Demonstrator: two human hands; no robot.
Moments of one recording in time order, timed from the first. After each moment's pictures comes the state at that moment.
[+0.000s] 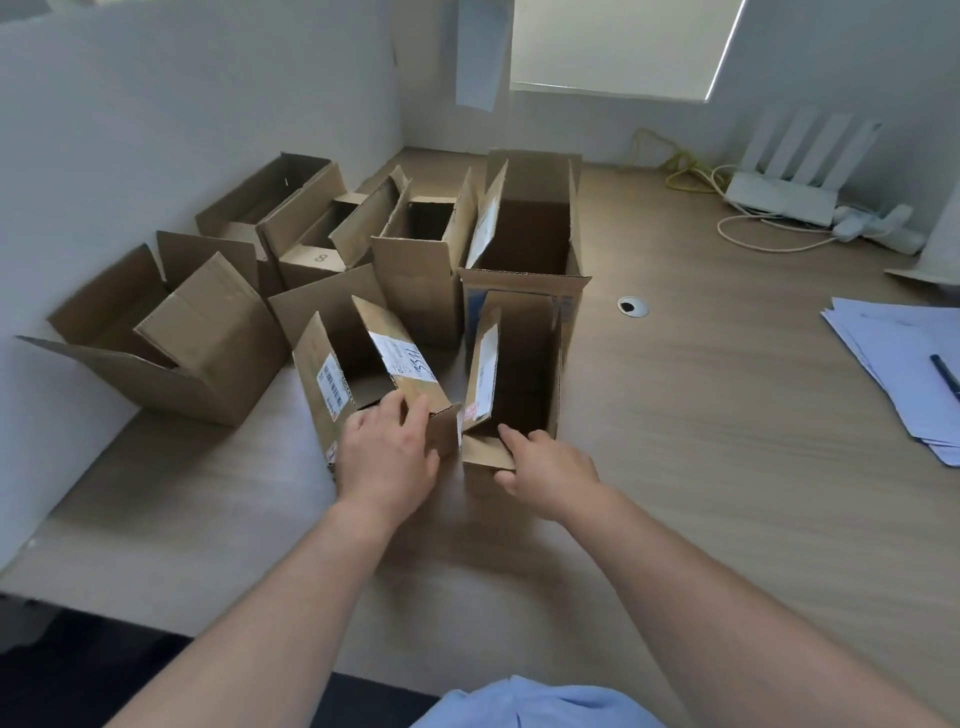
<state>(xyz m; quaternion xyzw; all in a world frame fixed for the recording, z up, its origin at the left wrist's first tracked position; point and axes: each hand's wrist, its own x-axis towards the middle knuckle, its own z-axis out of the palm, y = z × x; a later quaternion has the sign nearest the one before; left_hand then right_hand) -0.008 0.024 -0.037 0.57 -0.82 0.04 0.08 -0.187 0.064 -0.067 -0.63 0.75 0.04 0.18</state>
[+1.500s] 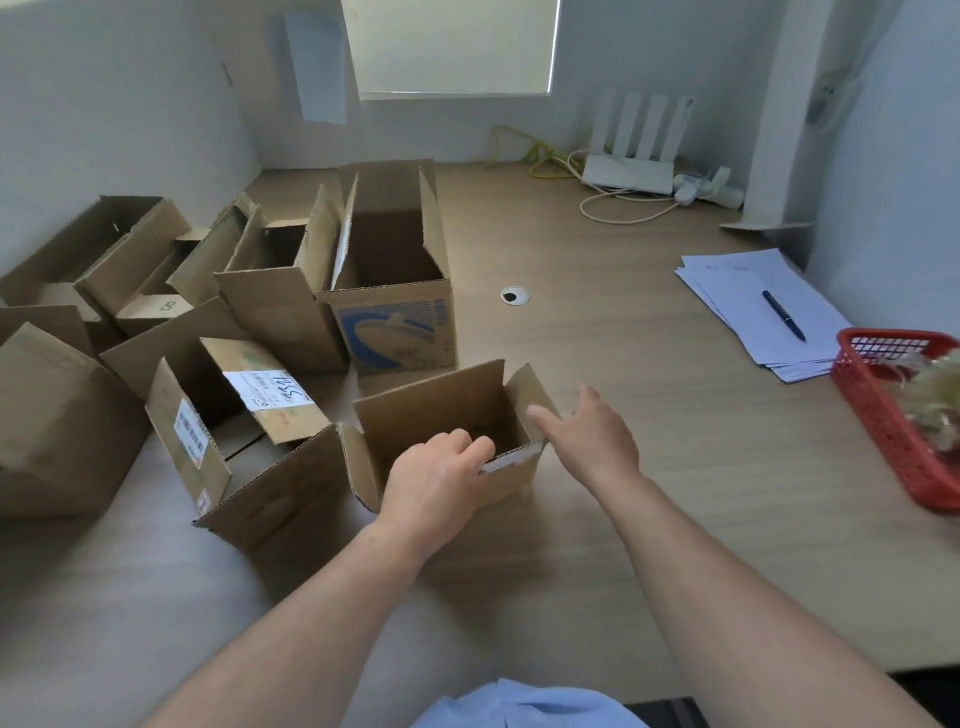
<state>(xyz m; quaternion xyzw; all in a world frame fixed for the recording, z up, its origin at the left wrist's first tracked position) -0.117 0.073 -0.032 0.28 -0.95 -0.07 0.11 -0.297 0.131 -0.035 -0.29 0.90 -0.26 0.19</state>
